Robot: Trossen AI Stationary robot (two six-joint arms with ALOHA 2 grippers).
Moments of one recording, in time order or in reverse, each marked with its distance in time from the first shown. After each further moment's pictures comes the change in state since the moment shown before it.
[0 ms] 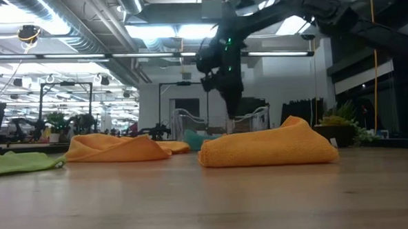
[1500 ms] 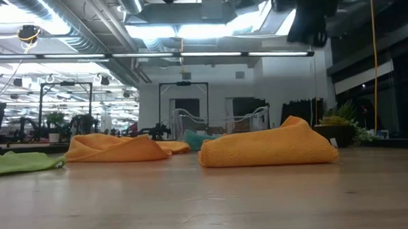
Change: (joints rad) left arm 0.035 0.085 0.001 0.029 0.018 -0.001; right arm 0.473 -1.247 -1.325 0.715 -0.141 0.818
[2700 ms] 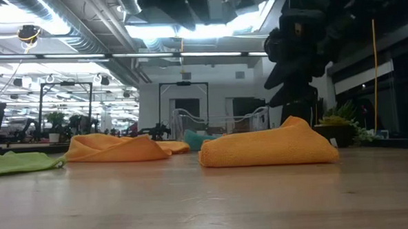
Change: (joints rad) left arm -0.009 0.178 -0.001 0.139 0.078 0.001; right arm 0.024 0.162 -0.416 0.766 -0.002 0.159
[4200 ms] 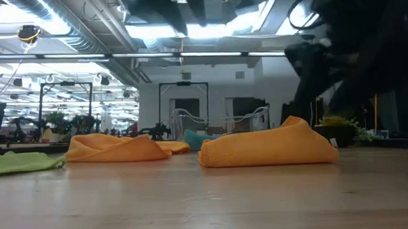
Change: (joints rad) left arm 0.084 -0.030 0.001 -0.030 0.131 -0.271; right arm 0.490 0.140 0.035 0.015 0.350 -0.759
